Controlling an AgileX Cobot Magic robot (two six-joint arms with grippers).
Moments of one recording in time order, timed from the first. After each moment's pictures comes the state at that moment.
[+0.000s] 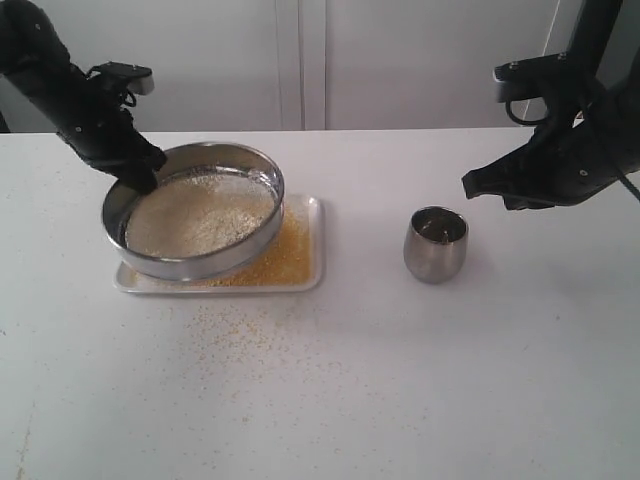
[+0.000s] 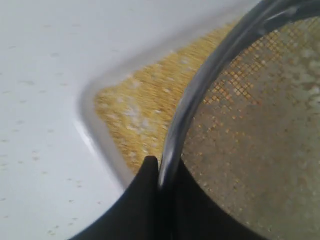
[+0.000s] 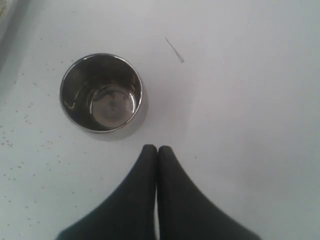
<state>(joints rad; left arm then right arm) -0.14 2.17 -1.90 -0.35 1.07 0.60 0.17 1.57 -1.09 0.10 0.56 -0.14</state>
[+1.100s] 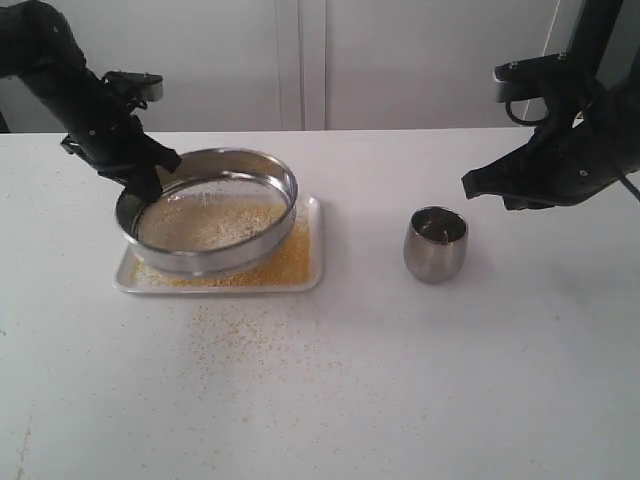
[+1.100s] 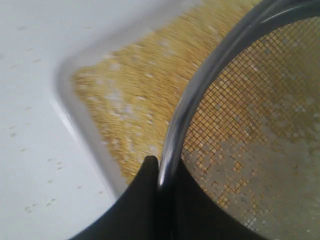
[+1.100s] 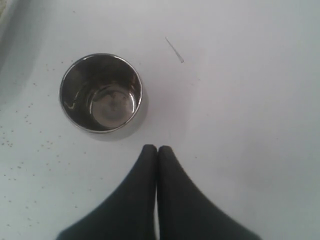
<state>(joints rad) -0.16 2.17 -1.90 -0.26 1.07 0.35 0.17 1.57 -1.09 0.10 0.56 -0.14</state>
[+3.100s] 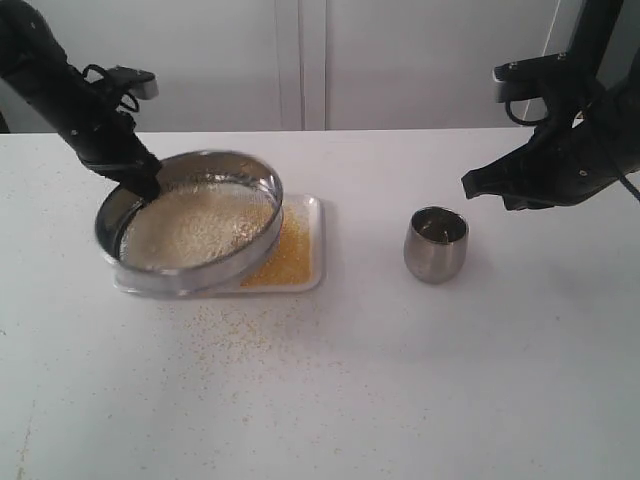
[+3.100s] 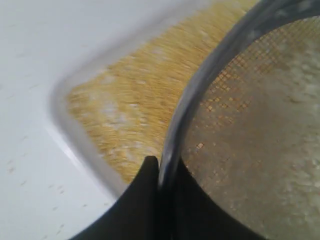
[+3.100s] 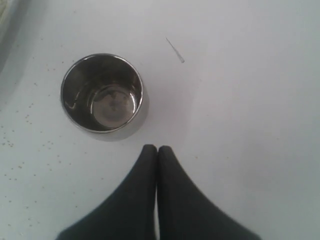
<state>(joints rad) -0.13 2.17 -1.90 -0.39 1.11 0.69 0.17 1.57 -1.09 0.10 0.56 -0.14</state>
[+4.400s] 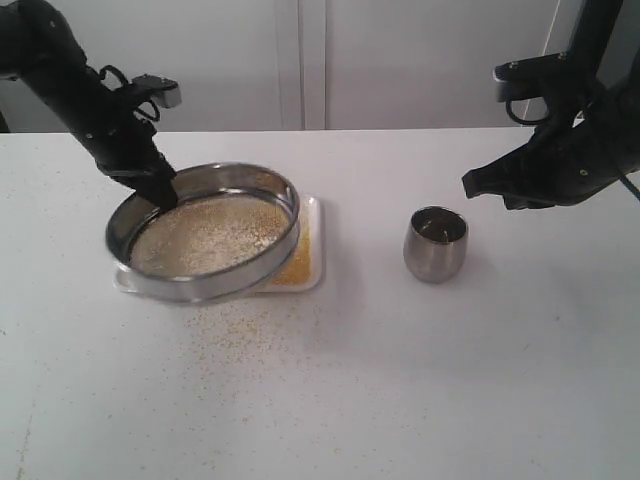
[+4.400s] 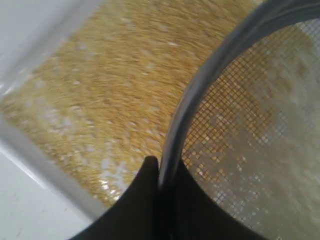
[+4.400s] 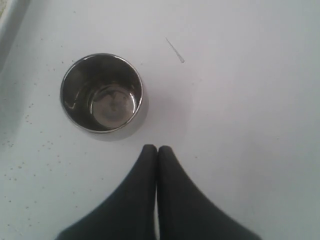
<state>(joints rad) -0.16 2.17 -1.90 -0.41 1.19 0.74 0.17 1.57 -1.09 0.10 0.56 -0.14</state>
